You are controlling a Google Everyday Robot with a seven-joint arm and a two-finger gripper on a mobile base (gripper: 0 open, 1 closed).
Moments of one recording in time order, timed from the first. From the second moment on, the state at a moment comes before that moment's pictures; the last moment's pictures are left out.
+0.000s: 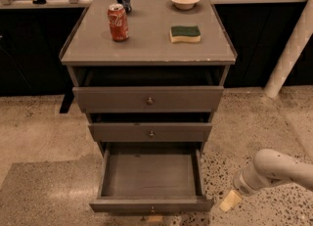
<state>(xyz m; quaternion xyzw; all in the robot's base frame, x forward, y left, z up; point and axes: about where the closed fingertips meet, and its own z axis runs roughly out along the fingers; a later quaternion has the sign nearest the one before) 0.445 -0.300 0.399 -0.42 0.89 0.12 0.11</state>
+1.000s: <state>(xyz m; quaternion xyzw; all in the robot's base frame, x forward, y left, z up) 0.430 -0.316 0.221 -0.39 0.88 0.25 0.13</state>
